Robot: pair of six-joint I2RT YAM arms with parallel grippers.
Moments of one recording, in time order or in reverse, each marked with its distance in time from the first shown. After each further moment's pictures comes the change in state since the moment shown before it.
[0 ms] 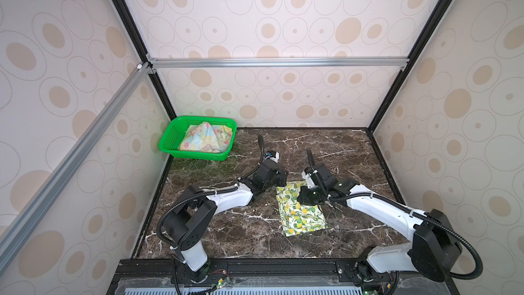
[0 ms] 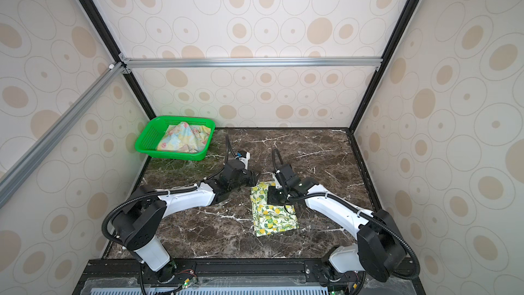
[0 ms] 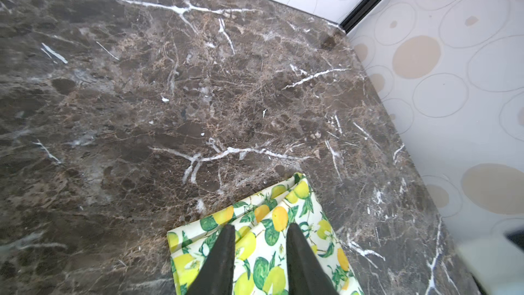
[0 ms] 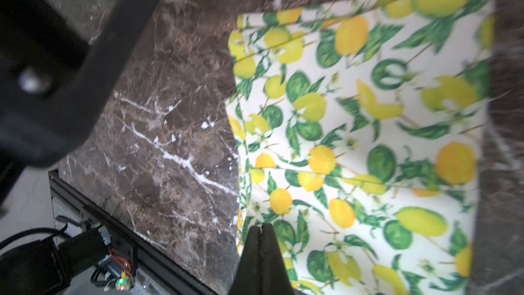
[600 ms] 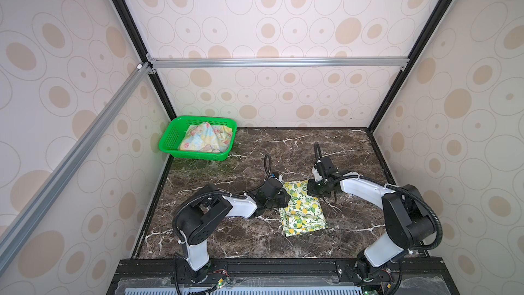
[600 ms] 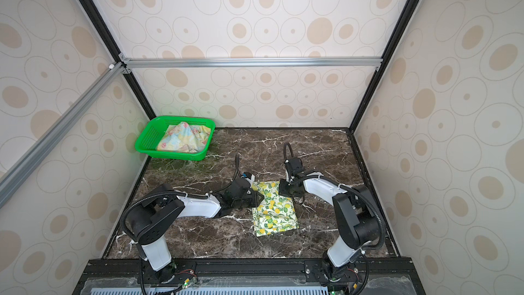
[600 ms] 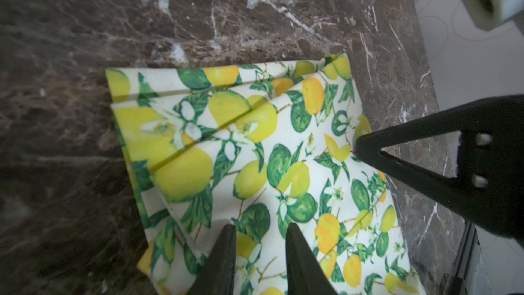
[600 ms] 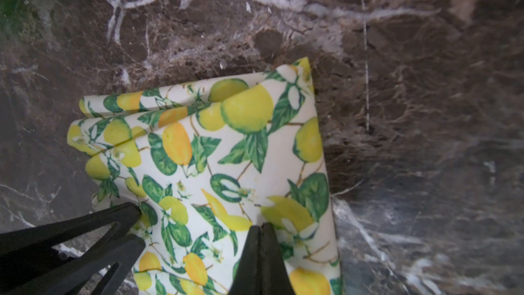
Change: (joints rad) left arm -0.090 0.150 -0.108 0.069 0.106 -0.142; right arm -0.193 0.273 0.032 0.085 0.035 -0.122
